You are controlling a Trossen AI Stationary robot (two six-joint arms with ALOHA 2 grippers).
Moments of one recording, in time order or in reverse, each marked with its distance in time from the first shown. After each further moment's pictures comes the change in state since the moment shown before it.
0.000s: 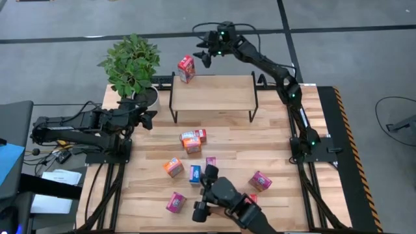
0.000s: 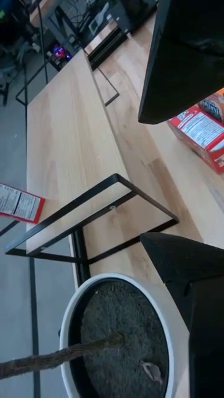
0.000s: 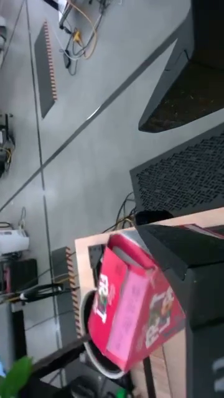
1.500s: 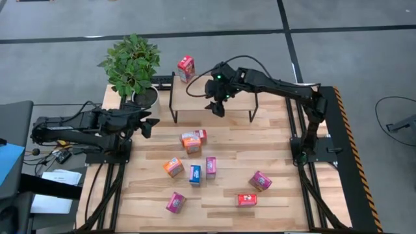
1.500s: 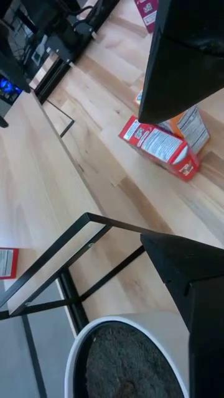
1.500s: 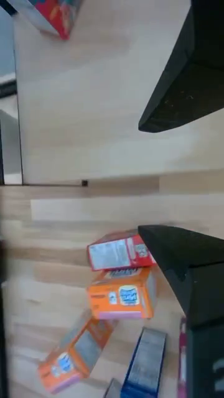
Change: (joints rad) left arm -0.004 -0.011 0.000 0.001 0.179 0.178; right arm 0.377 -0.476 -0.537 -0.413 0.193 -0.016
